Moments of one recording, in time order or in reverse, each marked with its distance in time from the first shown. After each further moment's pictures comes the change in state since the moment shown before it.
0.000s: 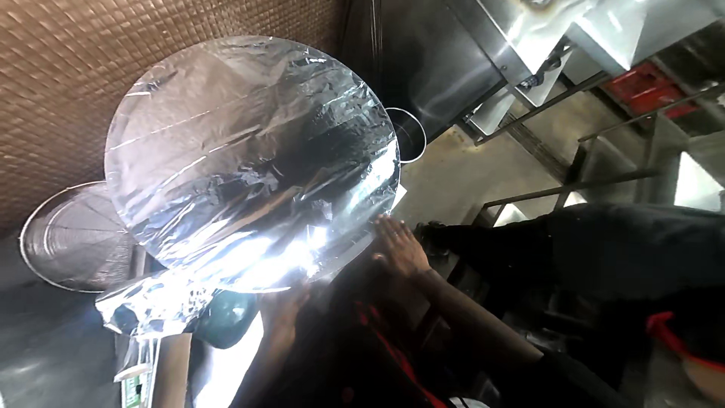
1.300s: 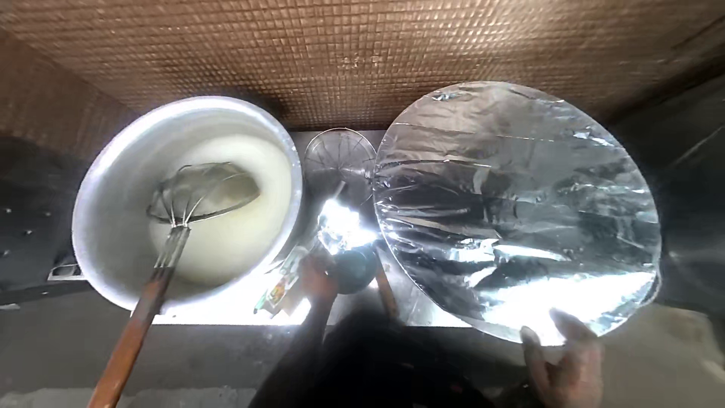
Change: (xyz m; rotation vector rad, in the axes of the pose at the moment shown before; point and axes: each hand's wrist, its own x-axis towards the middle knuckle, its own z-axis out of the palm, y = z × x) left_hand 0.019 0.004 -0.209 0.620 0.780 0.189; right_hand 0.056 -0.100 -0.089 0.442 0.349 -0.232
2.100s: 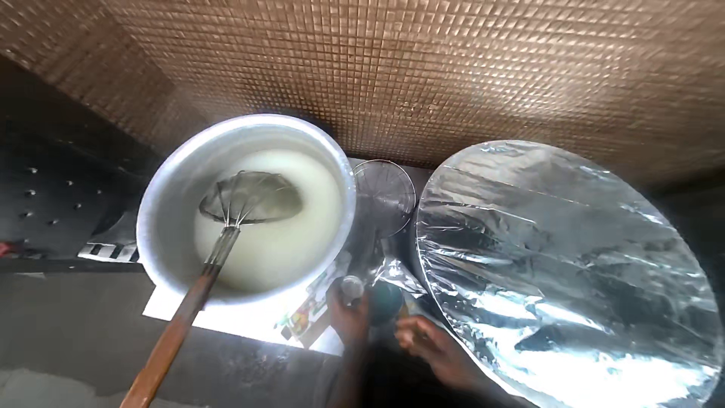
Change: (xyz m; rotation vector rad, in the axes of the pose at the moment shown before) left_hand -0.017 -0.003 0.007 -0.512 0.569 0.090; right_hand 0.078 -0.185 0.118 0.830 -1.123 0.286
